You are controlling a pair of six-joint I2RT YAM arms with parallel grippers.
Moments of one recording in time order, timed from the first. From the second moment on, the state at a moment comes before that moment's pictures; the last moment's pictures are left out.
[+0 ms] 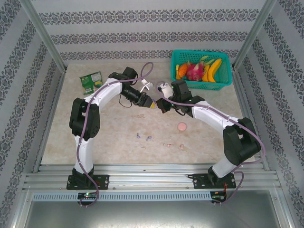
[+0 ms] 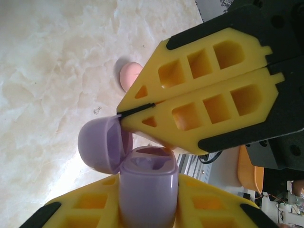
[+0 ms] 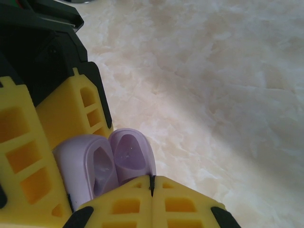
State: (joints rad) left arm -0.37 2.08 1.78 -1.04 1.00 0.17; right arm 0.48 1.60 1.11 -0.24 -0.38 0.03
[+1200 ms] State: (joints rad) left arm -0.35 1.27 0.48 0.52 0.41 0.00; right arm 0.51 1.23 0.91 -0.42 -0.19 0.66
